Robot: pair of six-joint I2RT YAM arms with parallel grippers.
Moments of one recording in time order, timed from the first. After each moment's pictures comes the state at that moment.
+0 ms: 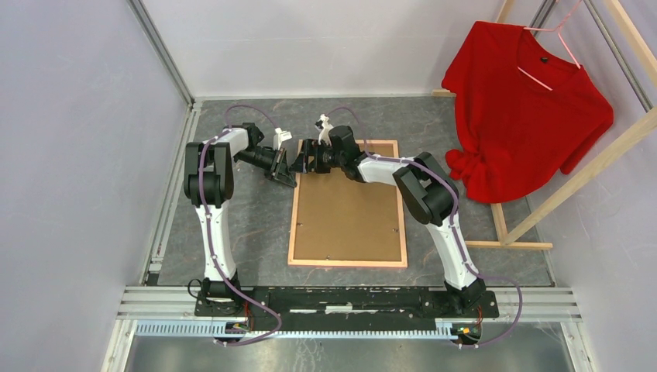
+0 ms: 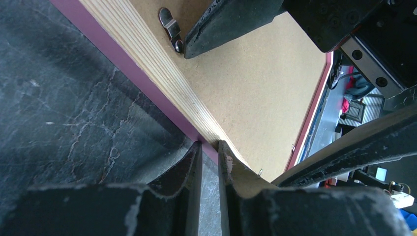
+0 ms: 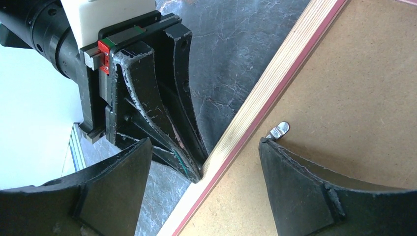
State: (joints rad) left arm -0.04 2.30 1.63 -1.00 1.00 0.52; right arm 0.65 2.29 1.53 0.30 -0.45 0.65
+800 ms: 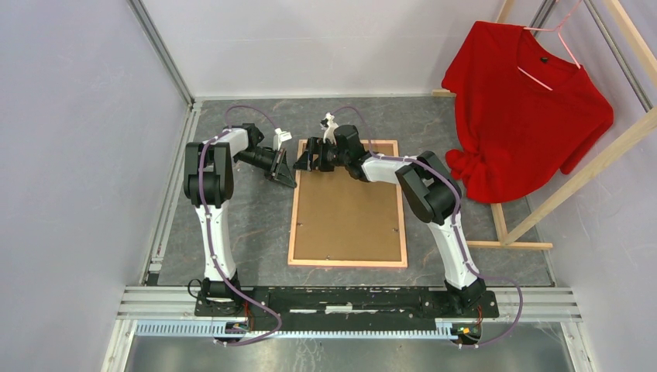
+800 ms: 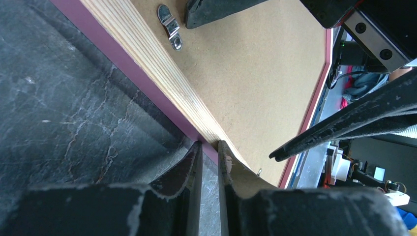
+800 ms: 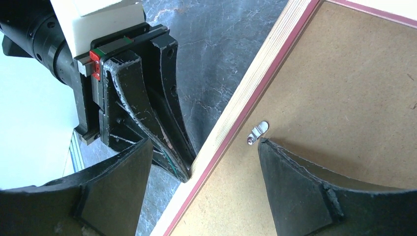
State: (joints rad) left arm -0.04 2.30 1.62 -1.00 1.00 0.52; right arm 0.63 2.28 1.50 0.33 -0.45 0.65
